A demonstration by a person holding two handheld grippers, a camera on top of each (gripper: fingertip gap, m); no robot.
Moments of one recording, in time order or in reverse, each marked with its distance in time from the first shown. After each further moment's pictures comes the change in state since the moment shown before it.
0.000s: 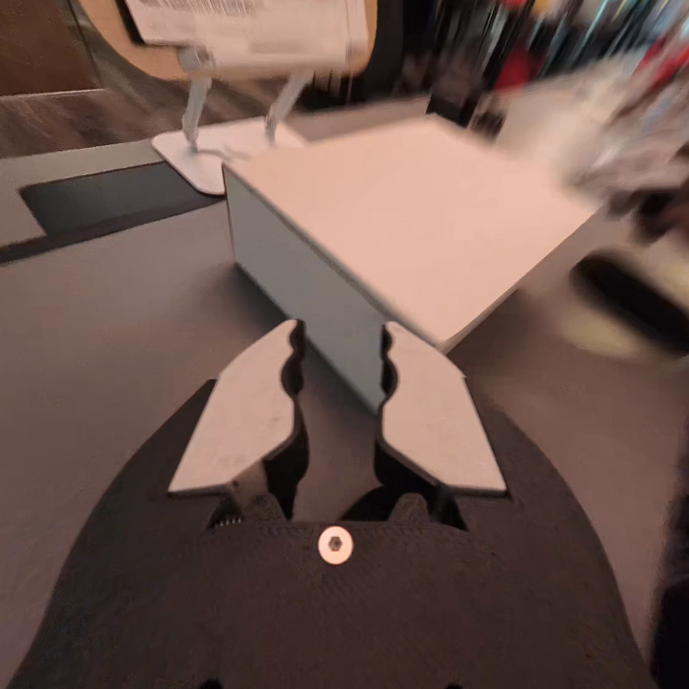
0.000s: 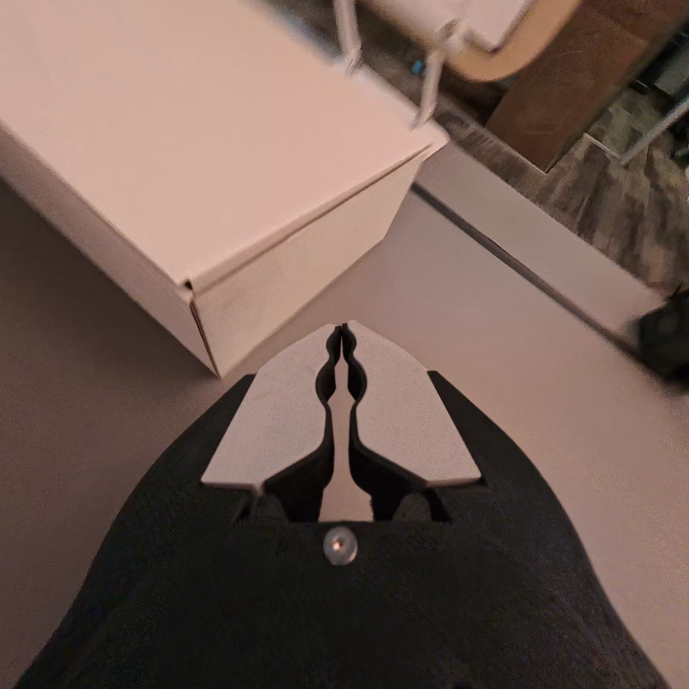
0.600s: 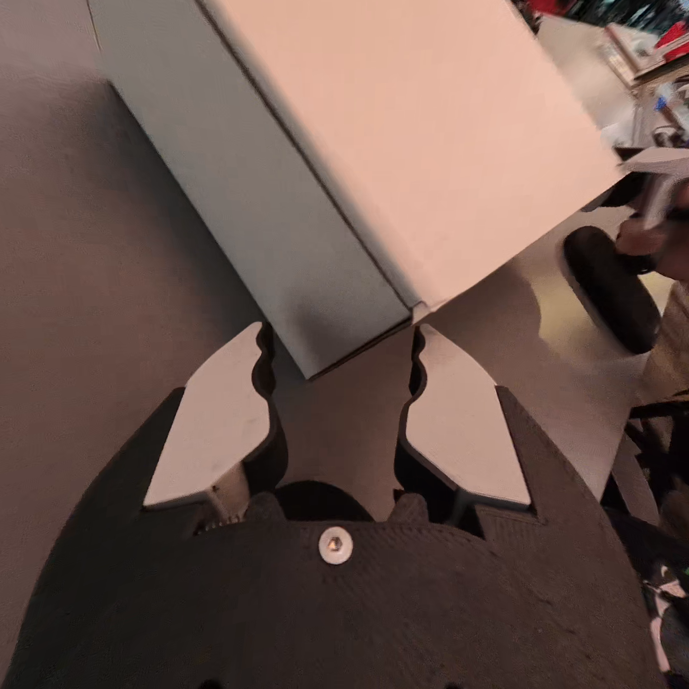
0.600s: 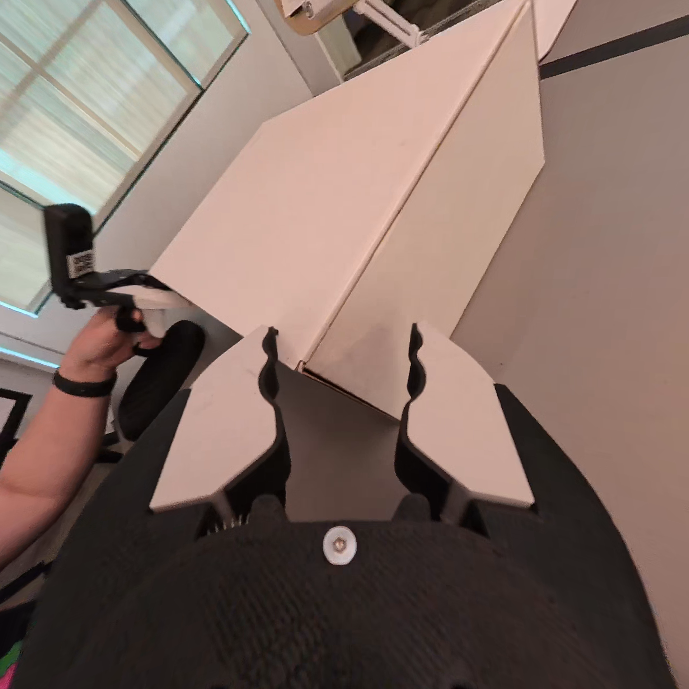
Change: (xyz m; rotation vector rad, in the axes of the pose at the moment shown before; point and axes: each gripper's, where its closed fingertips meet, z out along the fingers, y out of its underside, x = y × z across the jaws) left arm 0.042 0.070 0.053 -0.216 0.052 -0.262; right arm -0.062 -0.016 0.021 0.071 -0.388 0.759
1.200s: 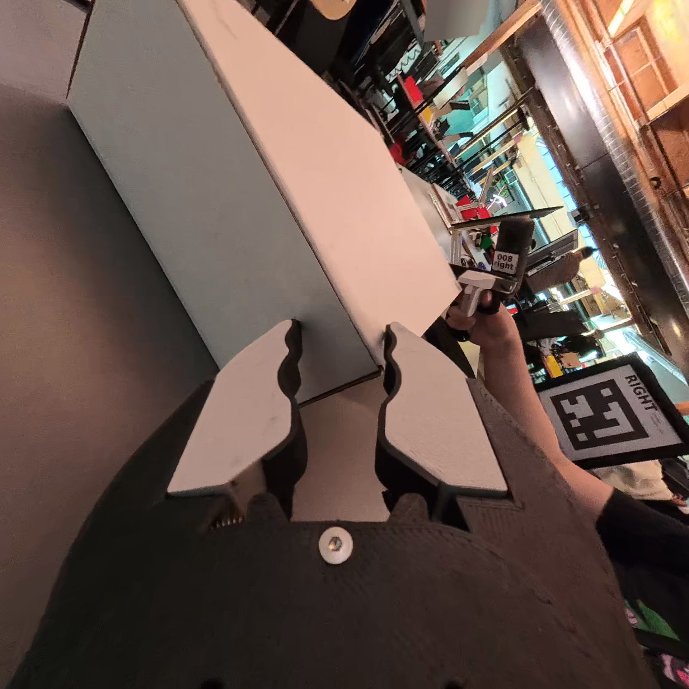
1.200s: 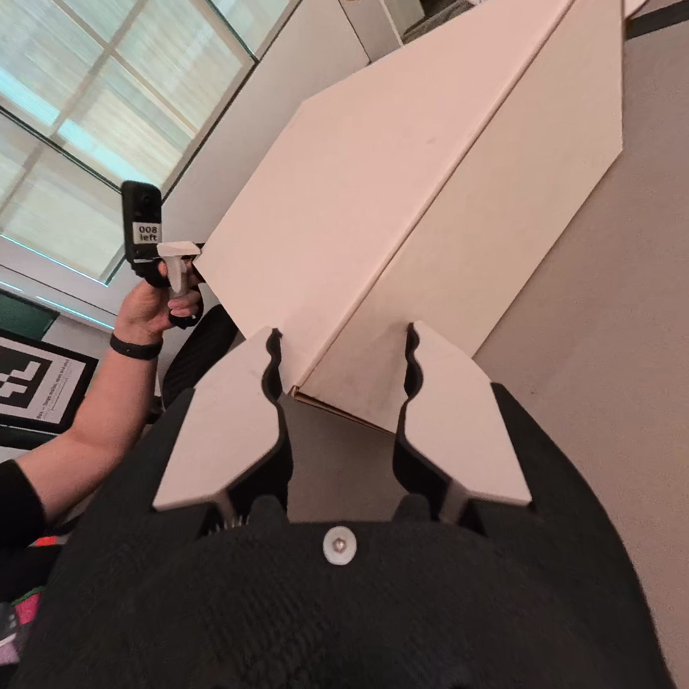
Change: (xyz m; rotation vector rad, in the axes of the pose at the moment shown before) left arm 0.007 -0.042 -0.022 0.176 0.322 -0.281; right arm -0.005 0.000 0.011 -0.067 -0.149 0.021
